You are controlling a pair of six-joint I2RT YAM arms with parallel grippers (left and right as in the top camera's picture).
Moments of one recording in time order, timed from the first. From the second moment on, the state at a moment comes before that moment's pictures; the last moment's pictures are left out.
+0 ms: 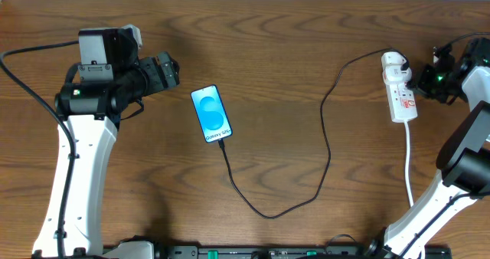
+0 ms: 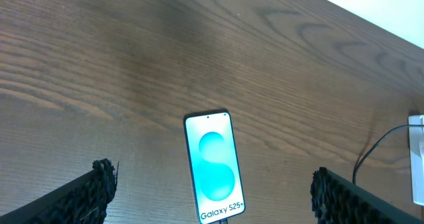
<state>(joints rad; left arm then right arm) 0.03 1.40 1.30 -0.78 0.25 -0.32 -0.48 2.20 1.63 -0.71 -0.45 0.00</state>
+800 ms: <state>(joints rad) 0.03 1.40 1.30 -0.78 0.25 -0.32 -0.51 2.17 1.62 -0.69 -0.50 0.05</state>
